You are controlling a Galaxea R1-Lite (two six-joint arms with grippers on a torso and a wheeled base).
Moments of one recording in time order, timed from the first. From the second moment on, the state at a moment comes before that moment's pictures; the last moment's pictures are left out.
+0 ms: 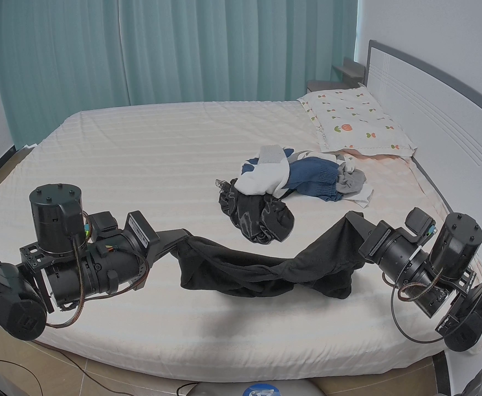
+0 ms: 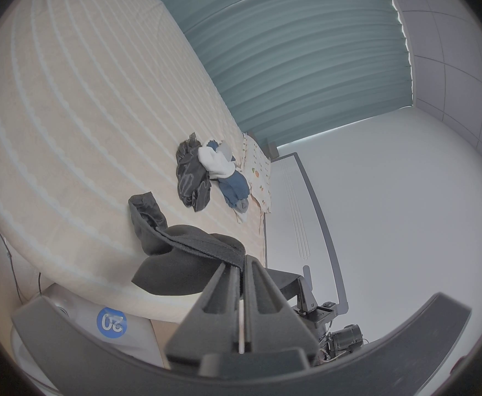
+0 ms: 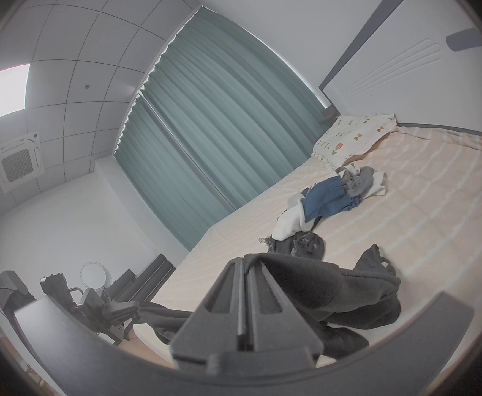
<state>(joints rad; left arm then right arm) -0.49 1.60 -0.53 -0.81 -0.19 -1.14 0.58 1.80 -0.33 -1.50 -0.19 0.65</state>
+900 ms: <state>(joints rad) -0.49 1.58 -0.53 -0.80 -0.17 -1.14 0.57 1.81 -0.33 -1.55 -0.18 0.69</state>
